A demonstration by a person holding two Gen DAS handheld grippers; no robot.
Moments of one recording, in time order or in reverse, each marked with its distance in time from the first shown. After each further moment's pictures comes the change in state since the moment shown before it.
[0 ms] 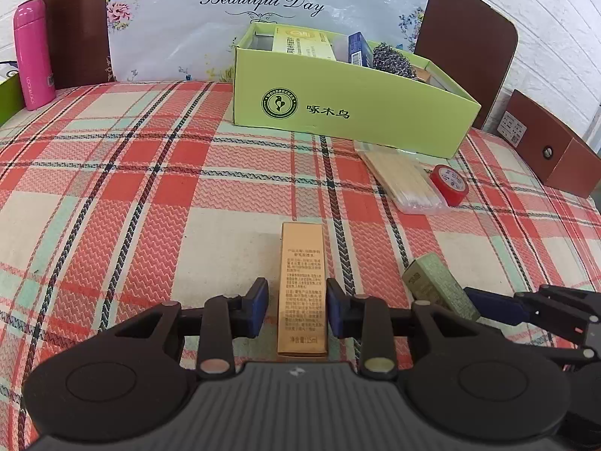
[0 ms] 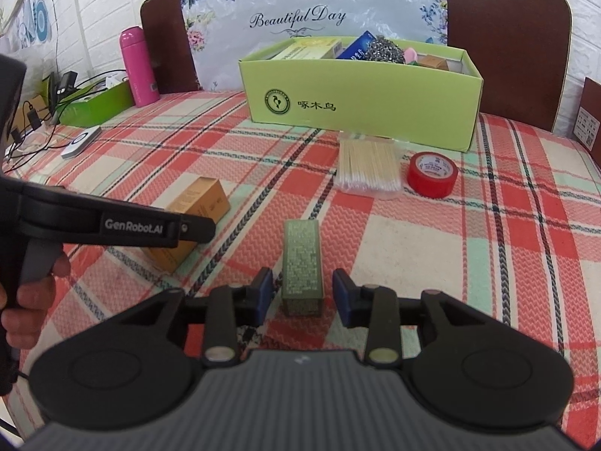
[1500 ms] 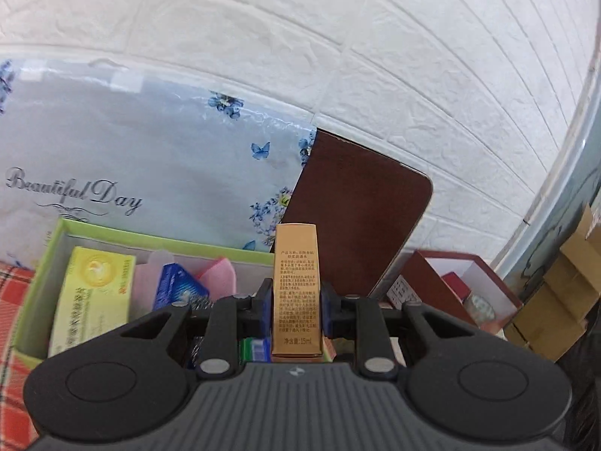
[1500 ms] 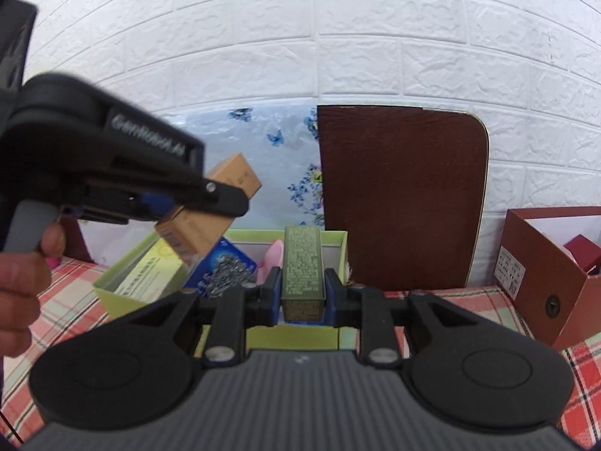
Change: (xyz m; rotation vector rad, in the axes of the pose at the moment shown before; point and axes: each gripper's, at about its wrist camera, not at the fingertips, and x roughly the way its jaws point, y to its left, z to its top) left arm 0.042 -0.105 0.221 -0.028 -0.218 -0.329; right arm 0.003 -0.111 0.143 0.112 -0.383 -0.226
